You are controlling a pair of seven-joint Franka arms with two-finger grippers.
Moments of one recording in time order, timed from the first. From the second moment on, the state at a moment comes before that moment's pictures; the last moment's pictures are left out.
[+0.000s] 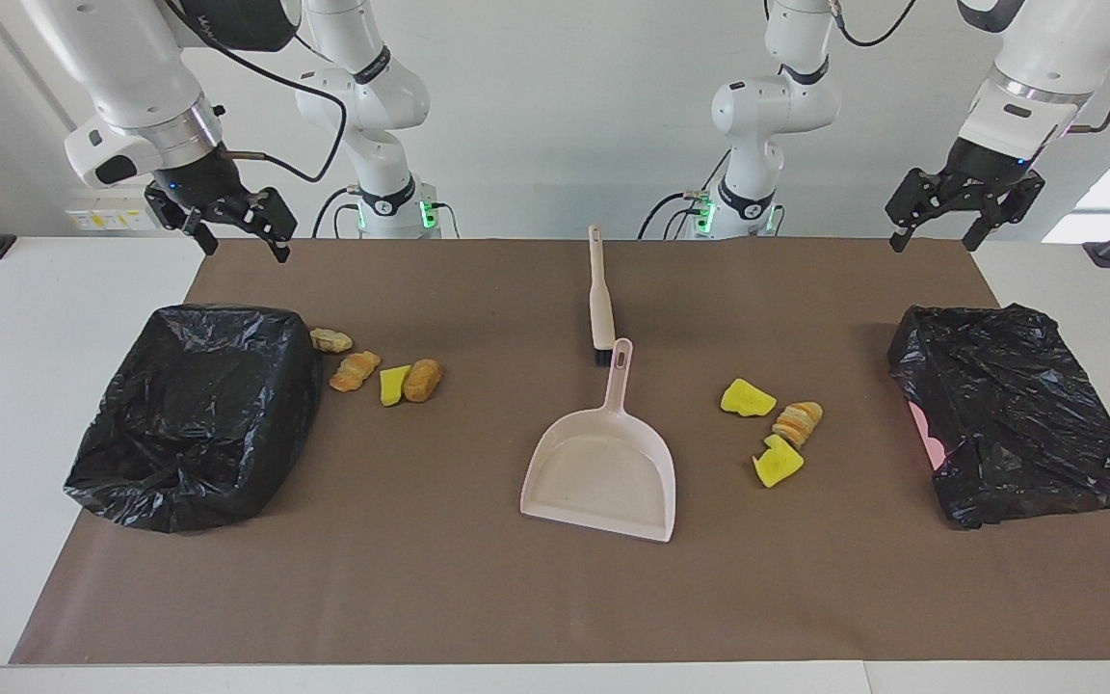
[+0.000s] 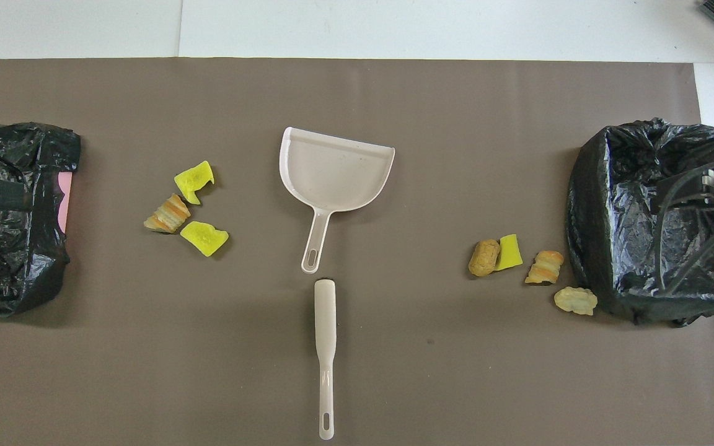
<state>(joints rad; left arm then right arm) 0.07 -0.08 -0.11 -1.60 -0.02 1.60 0.00 -0.03 0.02 0.00 -1.52 0.00 1.49 0.12</state>
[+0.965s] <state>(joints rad) 0.07 -0.08 -0.11 -1.60 -0.02 1.60 0.00 -0.02 0.00 0.01 -1.56 0.00 1.52 0.11</state>
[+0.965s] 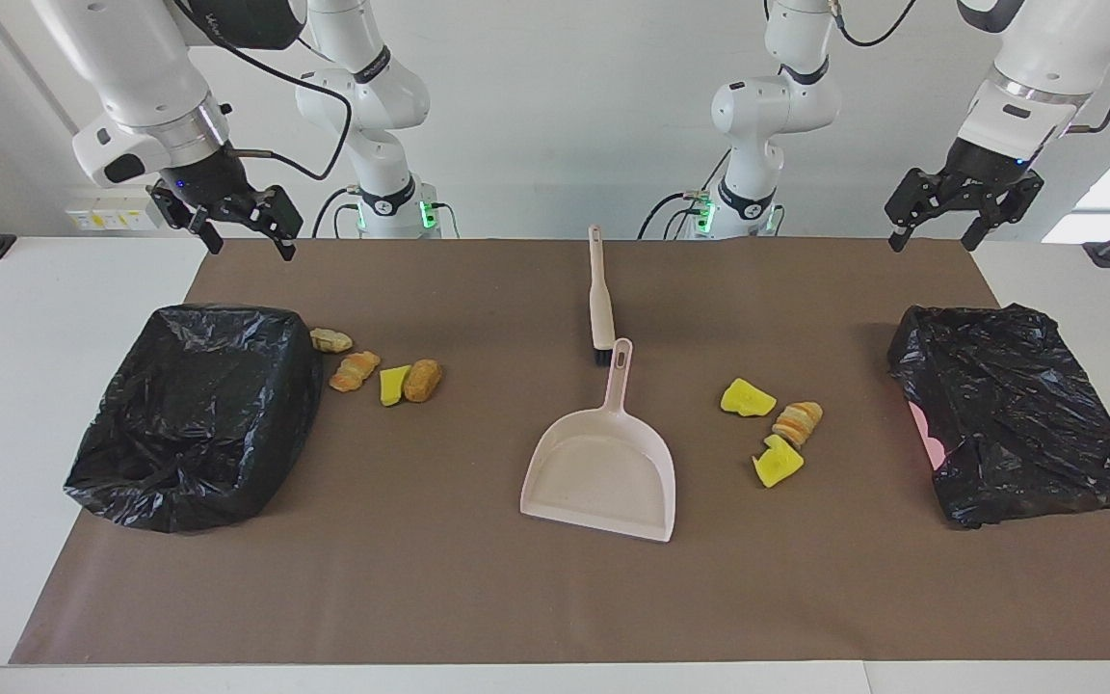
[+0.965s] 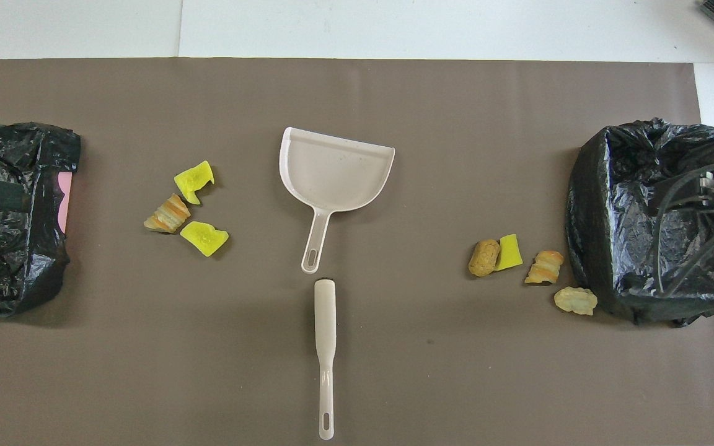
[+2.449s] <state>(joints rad) -0.04 -0.15 -0.21 -1.78 -0.03 1.57 -0.10 0.18 0.17 0.04 -1.54 0.00 1.67 0.00</state>
